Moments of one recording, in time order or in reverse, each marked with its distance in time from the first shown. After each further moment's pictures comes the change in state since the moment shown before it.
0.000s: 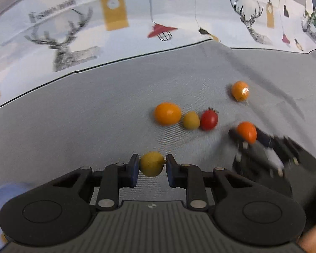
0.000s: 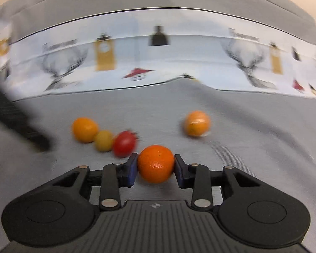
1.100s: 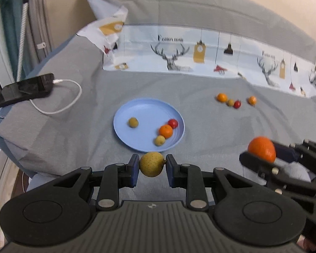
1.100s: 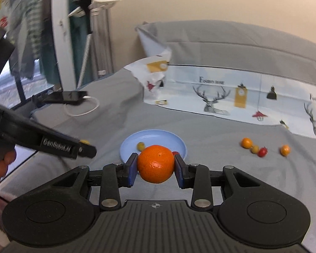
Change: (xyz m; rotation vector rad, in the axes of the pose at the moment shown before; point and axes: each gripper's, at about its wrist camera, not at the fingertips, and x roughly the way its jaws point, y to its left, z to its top) left arm -0.314 0.112 -0.275 -0.274 -0.256 0.152; right arm -0.369 0.162 -0.006 -0.275 -0.049 0.500
